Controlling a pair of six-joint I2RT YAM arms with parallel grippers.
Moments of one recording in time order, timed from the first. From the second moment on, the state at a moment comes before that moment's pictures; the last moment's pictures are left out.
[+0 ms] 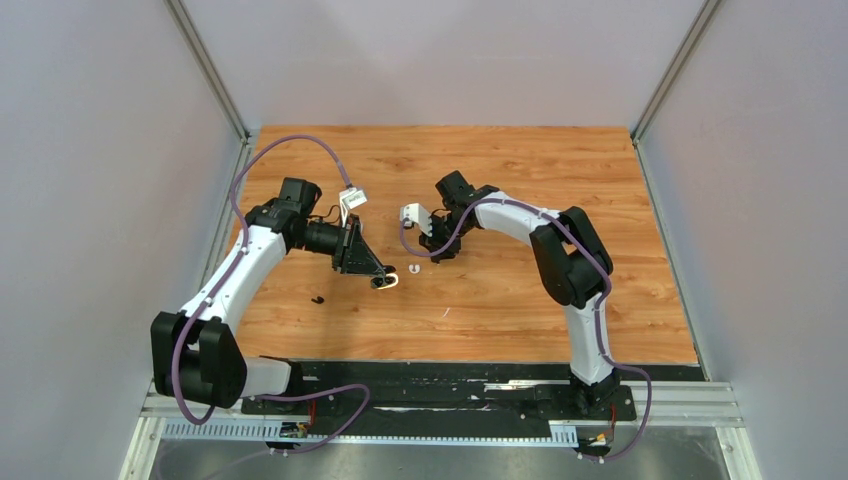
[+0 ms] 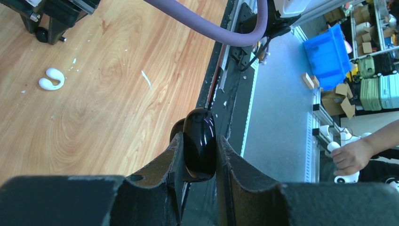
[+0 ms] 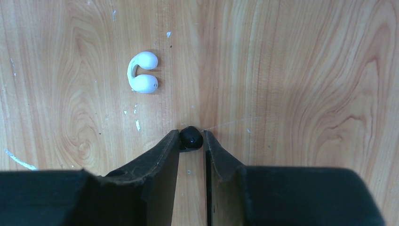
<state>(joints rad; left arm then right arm) -0.19 1.31 1.04 -0.87 1.18 0.34 0.60 2.11 1.53 -0.59 -0.55 -0.85</state>
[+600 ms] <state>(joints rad) -0.19 1.32 1.04 -0.87 1.18 0.33 0.60 2.13 1.55 -0.59 -0.53 -0.81</state>
